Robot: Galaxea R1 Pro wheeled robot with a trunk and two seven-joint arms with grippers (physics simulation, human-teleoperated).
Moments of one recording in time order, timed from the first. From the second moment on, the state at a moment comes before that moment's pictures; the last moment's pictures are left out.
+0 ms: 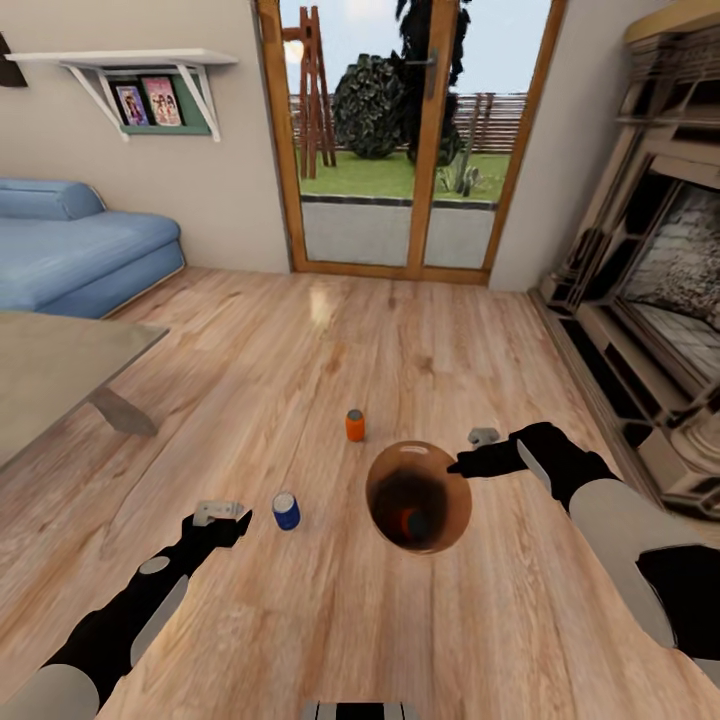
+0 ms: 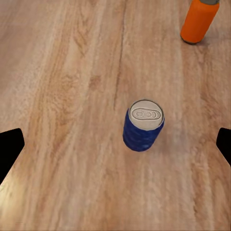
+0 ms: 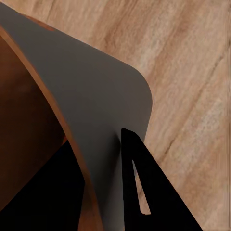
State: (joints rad) left arm -0.53 0.24 -0.28 -0.81 0.35 0.04 -0.03; right arm -1.11 -0.18 0.25 -0.39 -0.06 0.71 0.69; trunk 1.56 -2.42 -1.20
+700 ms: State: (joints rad) left arm -0.53 0.24 -0.29 -0.81 0.35 0.04 -0.03; right arm -1.10 -0.19 0.17 -0.39 -0.06 0.71 0.69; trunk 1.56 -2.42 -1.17
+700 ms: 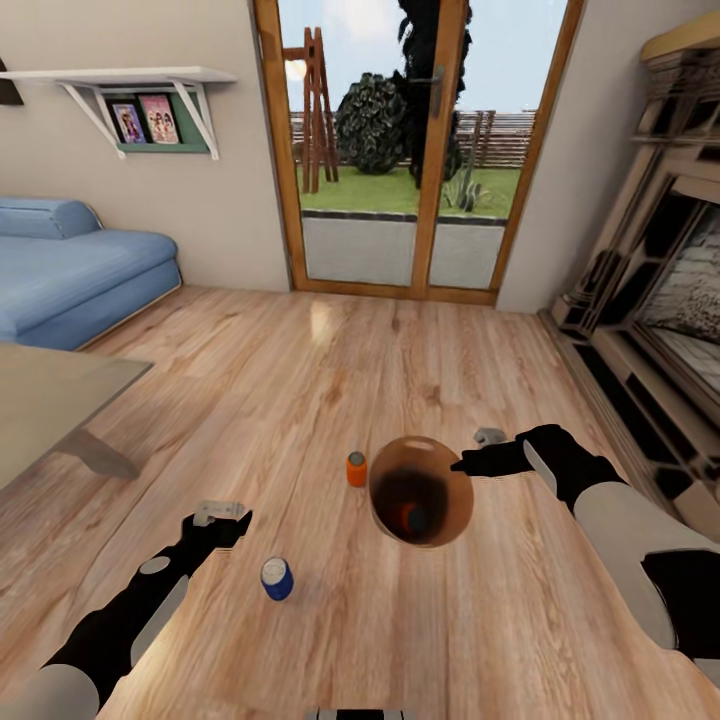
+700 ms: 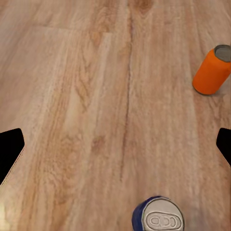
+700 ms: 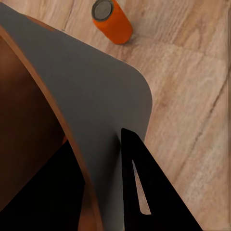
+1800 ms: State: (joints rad) left arm -0.53 0.24 -0.29 -0.80 0.35 0.01 -0.04; right arm -1.10 -0.19 0.12 -0.39 -0.06 0.72 0.68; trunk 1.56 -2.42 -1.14
